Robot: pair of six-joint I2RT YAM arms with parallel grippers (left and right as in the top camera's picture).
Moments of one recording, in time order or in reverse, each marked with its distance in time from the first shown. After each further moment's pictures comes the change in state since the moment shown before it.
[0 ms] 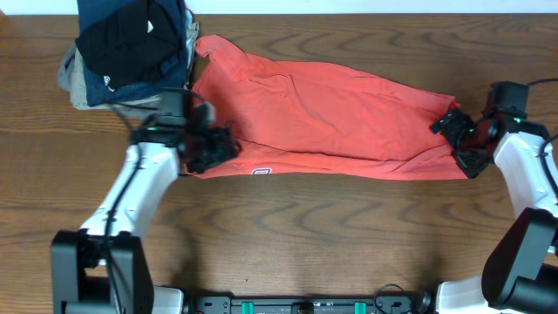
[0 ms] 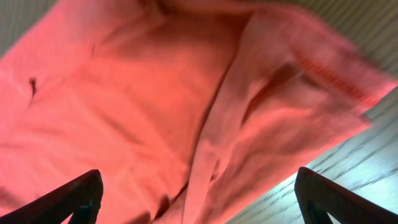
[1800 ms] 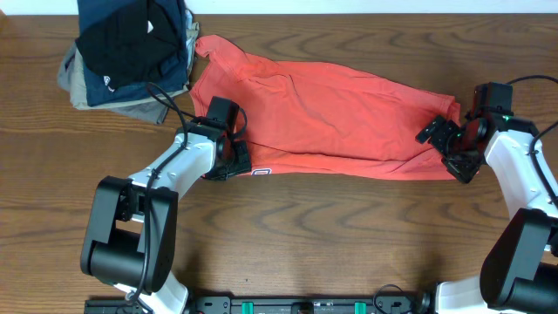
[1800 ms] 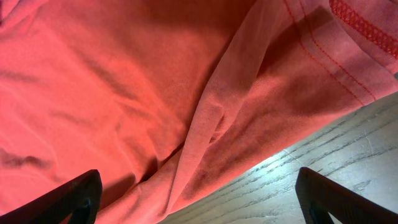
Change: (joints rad) left arm -0.153 0.215 0.008 0.045 -0.274 -0.058; right arm 0.051 0.000 0.000 -0.089 0.001 -0.076
